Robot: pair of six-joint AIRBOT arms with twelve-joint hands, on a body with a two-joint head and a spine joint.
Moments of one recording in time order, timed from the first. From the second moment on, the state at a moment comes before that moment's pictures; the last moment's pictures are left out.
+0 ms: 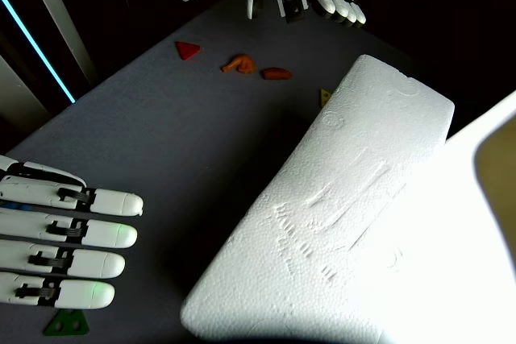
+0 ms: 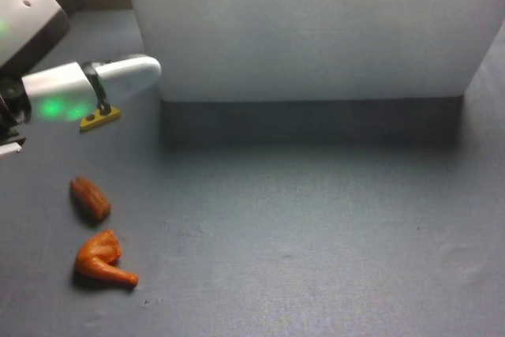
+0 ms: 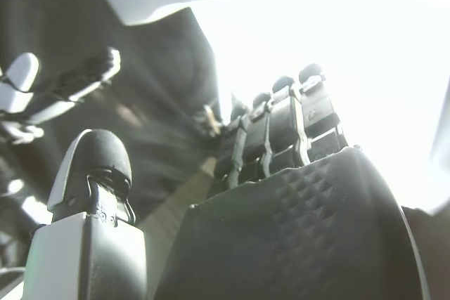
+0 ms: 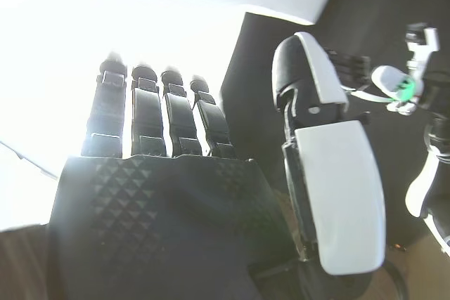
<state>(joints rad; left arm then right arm) 0.77 -0.93 1.15 -0.09 -1.19 0.55 -0.86 -0.73 0.92 0.35 1.29 -0.90</state>
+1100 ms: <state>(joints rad) 0.64 -1.10 1.37 -0.37 -0.99 0.55 -0.58 -0.93 1.21 0.59 0.94 -1.01</state>
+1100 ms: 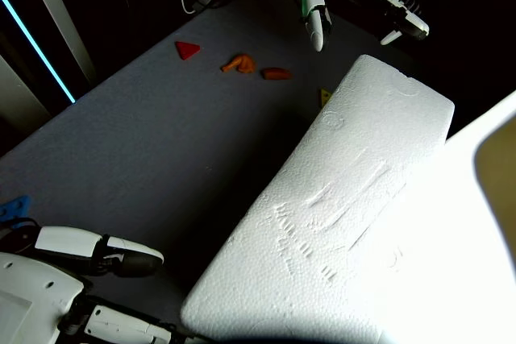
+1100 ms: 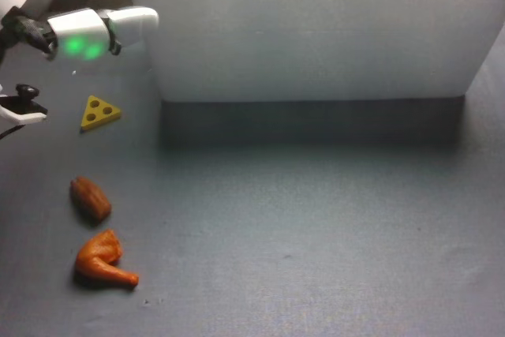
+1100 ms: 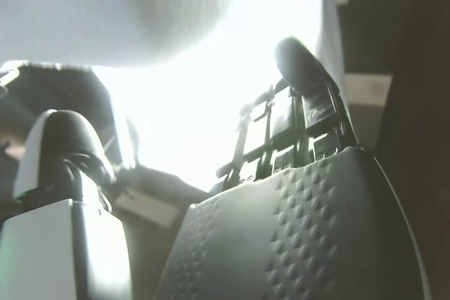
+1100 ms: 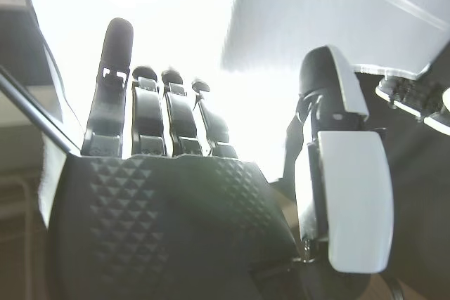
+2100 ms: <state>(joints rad) 0.63 -1.19 1.49 -0.45 -0.88 0.51 -0.50 -1.01 1.31 0.63 0.81 -1.01</state>
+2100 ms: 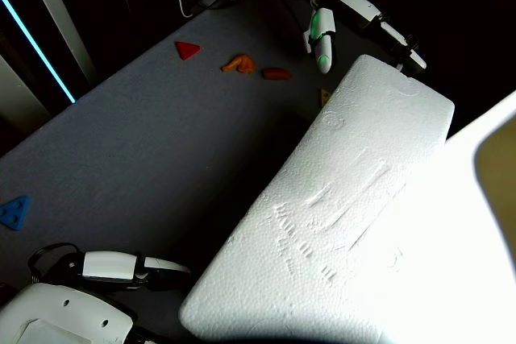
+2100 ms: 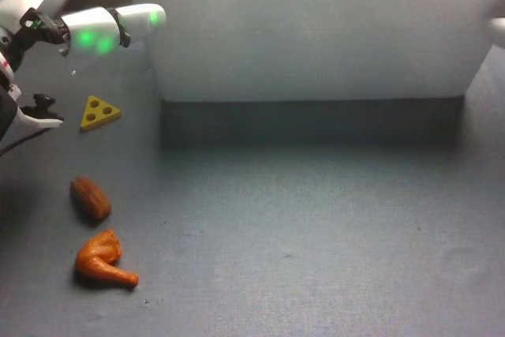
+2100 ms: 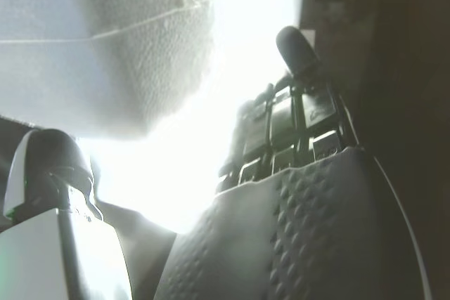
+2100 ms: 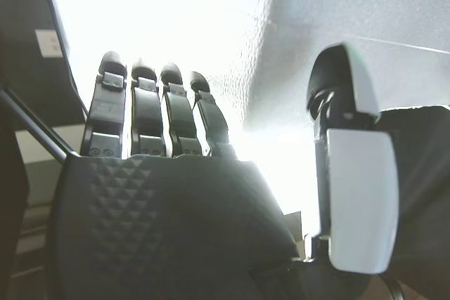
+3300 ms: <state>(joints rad) 0.59 -1.25 1.55 -0.42 -0.82 0.44 -0.46 -1.04 1.34 0.62 0.81 -0.97</state>
